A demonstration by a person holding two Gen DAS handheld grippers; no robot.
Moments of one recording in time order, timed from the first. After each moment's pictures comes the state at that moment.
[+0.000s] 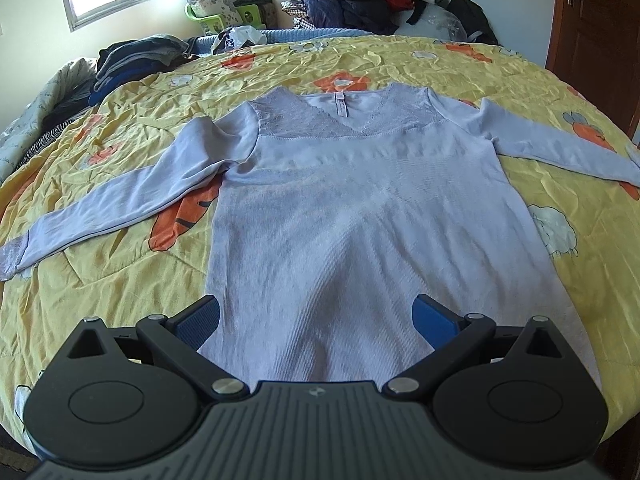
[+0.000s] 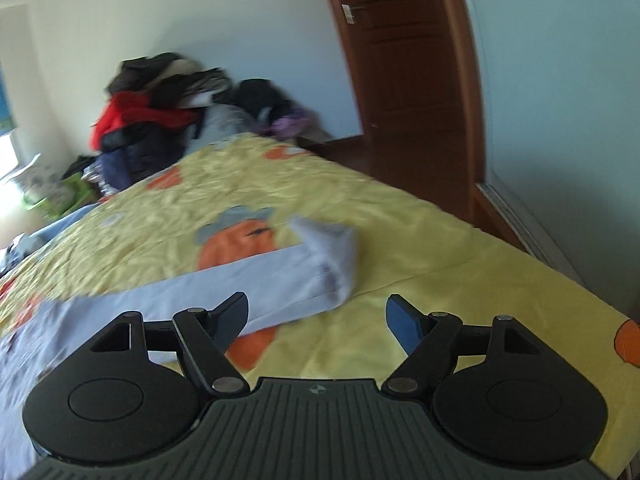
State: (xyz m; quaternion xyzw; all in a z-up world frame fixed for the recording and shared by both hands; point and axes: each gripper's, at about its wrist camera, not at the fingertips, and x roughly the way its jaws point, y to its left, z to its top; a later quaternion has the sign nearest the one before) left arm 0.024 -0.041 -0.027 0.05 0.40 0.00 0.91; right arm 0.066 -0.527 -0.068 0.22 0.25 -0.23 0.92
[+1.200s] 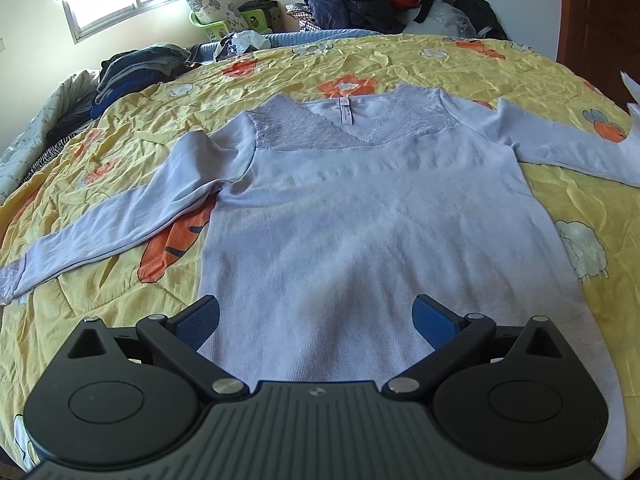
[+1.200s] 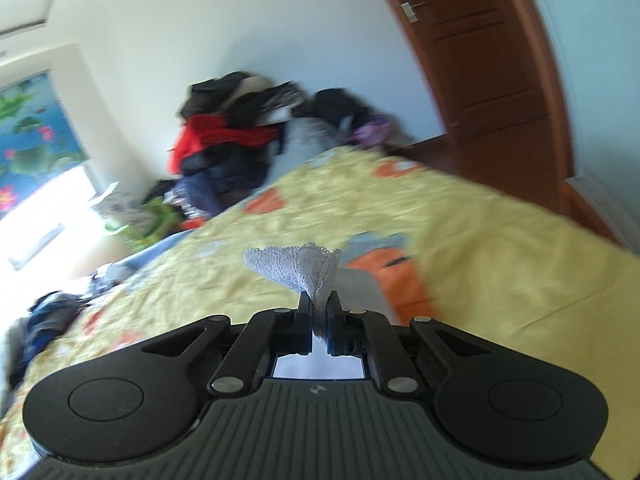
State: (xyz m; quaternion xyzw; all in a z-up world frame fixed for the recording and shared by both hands) left arm 0.058 -0.055 -0.038 0.07 0.40 0.02 0.91; right arm 0.113 -0.470 -0.026 0.27 0.19 -0.06 0.94
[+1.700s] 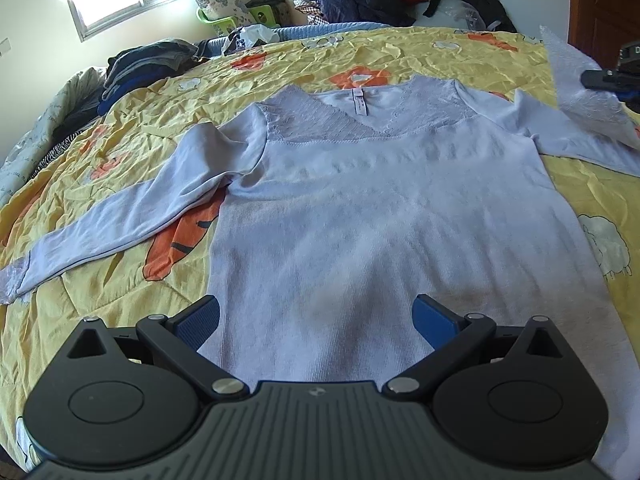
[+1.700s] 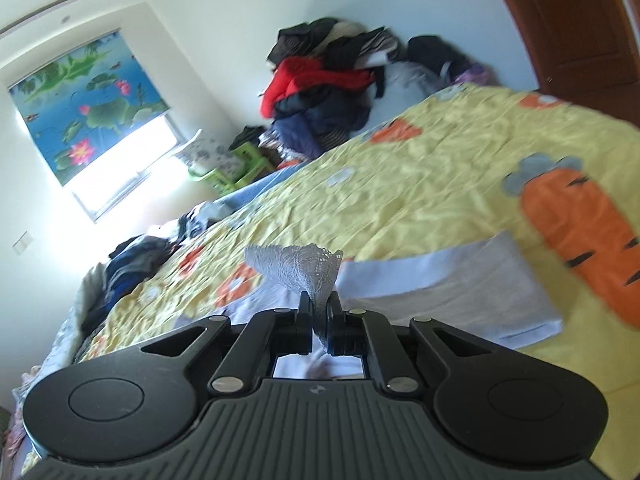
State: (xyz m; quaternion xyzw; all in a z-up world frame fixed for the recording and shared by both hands) left arm 0.067 -0.048 -0.049 0.08 0.40 0.03 0.91; right arm 0.146 -0.350 -0.023 0.27 0.24 0.07 0.93
